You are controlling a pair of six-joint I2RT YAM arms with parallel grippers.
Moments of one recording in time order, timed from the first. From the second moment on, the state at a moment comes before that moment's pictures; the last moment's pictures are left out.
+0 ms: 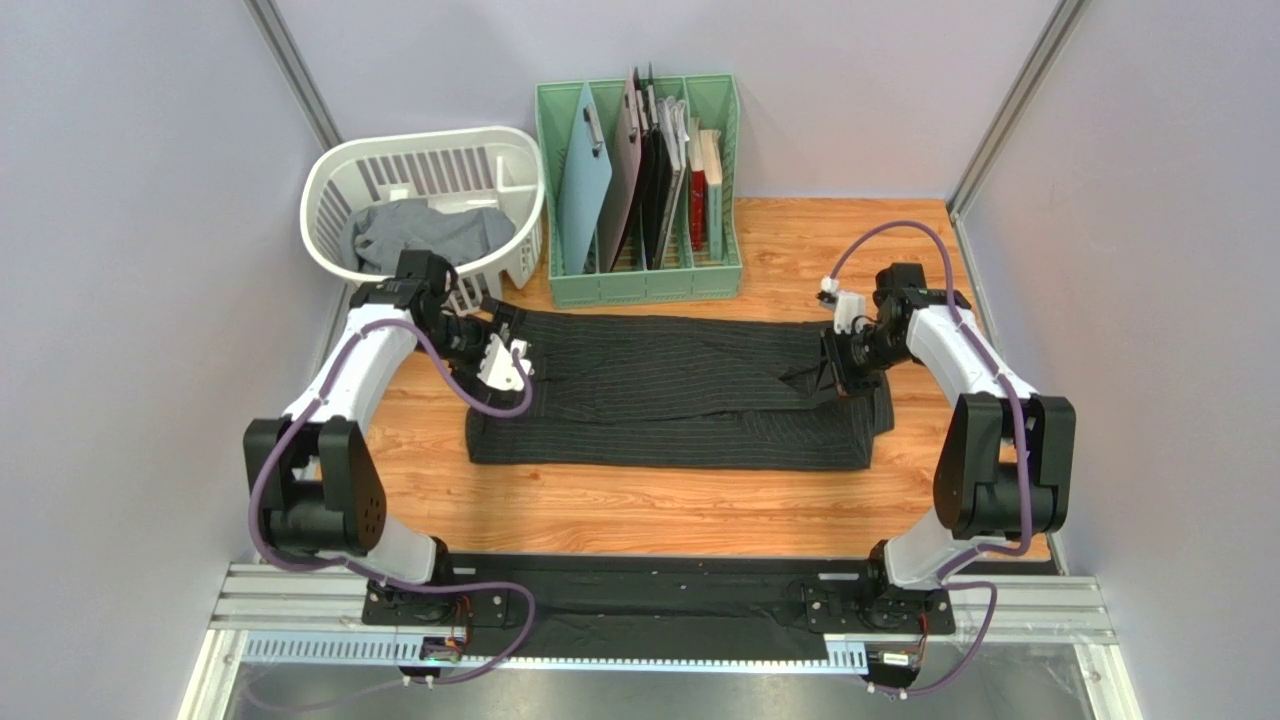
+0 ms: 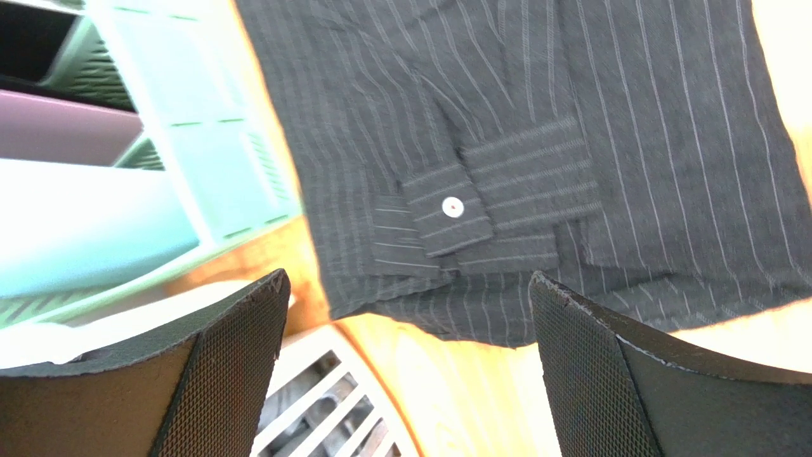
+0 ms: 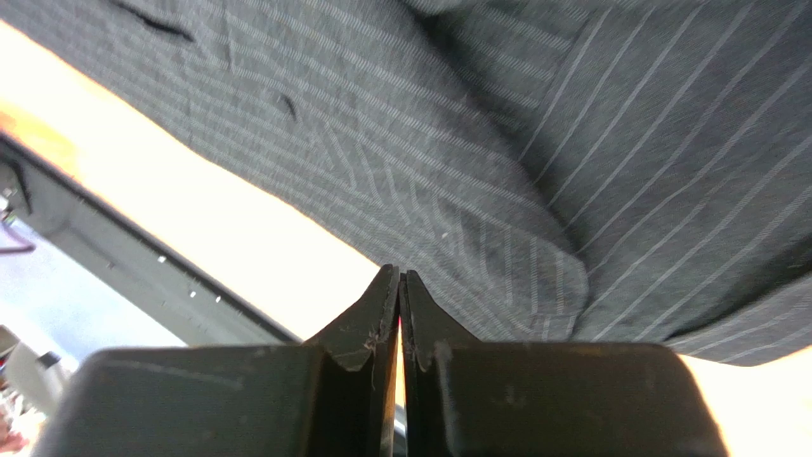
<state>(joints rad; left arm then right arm) -0.02 1.52 1.18 -0.98 0.68 2.02 -0.04 1.59 1.13 -0.94 -0.54 -0.26</state>
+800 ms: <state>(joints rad) -0.19 1.42 1.16 -0.74 0.58 1.00 -0.12 2.15 1.68 -0.83 0.03 -0.39</state>
